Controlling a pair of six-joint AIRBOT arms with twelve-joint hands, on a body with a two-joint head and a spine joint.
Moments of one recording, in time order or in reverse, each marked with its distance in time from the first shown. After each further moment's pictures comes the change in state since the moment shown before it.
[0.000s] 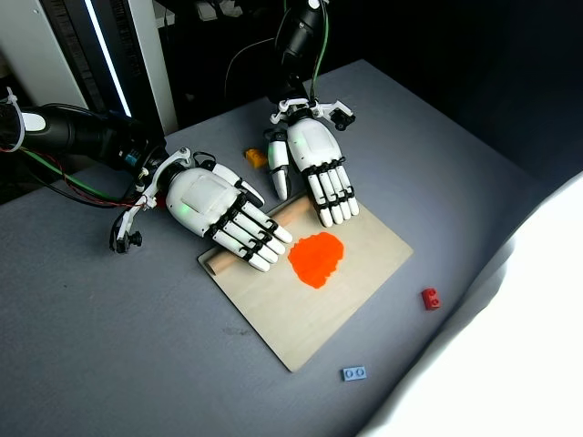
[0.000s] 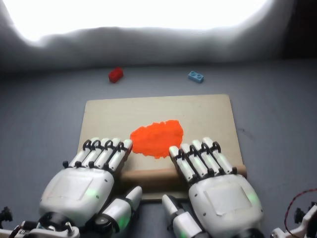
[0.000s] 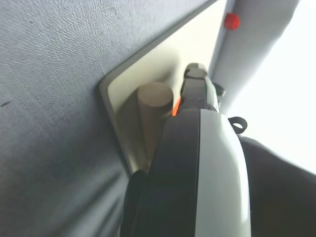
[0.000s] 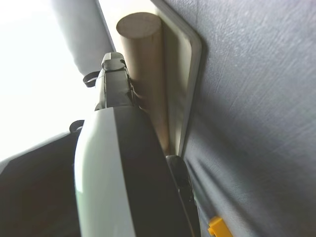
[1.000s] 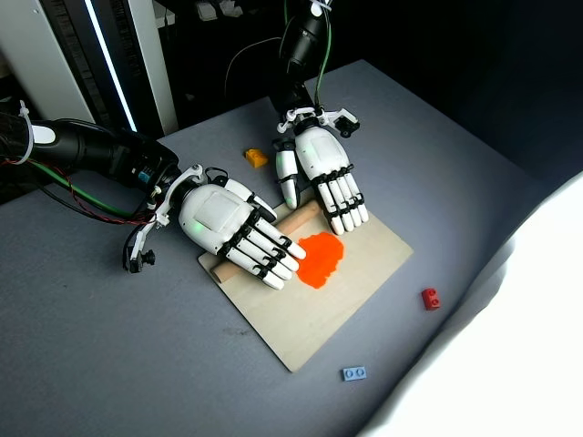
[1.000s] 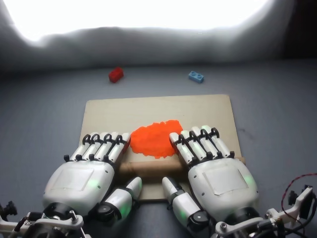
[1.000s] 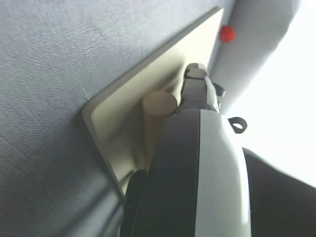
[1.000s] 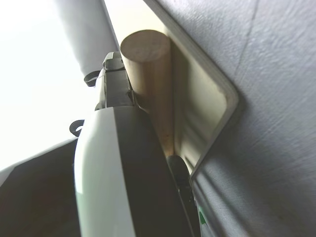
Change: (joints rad) left arm -0.027 -0.033 0.060 -0.042 0.017 -0.019; right arm 0.035 -0.006 0.097 -0.003 -0.063 0.057
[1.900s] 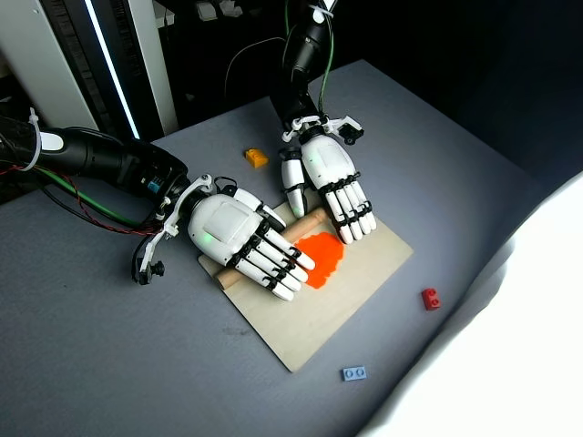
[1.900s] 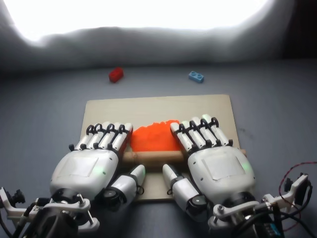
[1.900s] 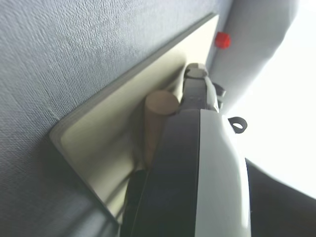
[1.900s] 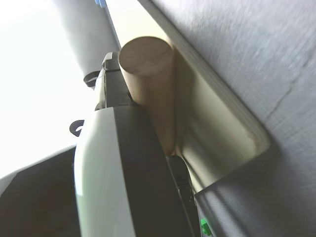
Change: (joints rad) left arm -0.055 -0.026 0.066 -0.032 0.044 0.000; right arm 0.034 -0.009 0.081 0.011 -0.055 0.037
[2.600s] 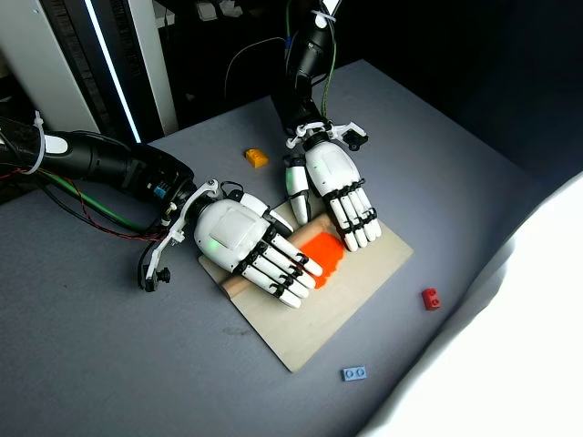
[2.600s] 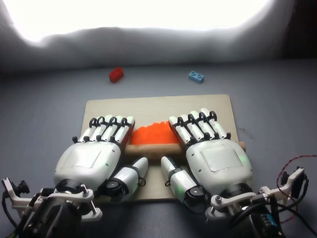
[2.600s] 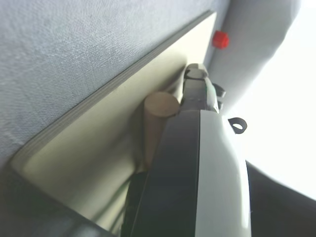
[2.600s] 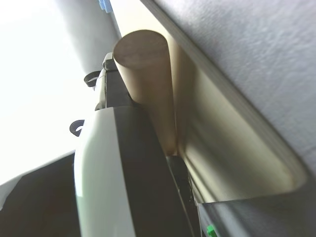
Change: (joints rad) left arm -0.025 -0.019 0.057 0.010 0.037 -0.001; right arm 0.021 -0.002 0.022 0.007 -0.021 0.024
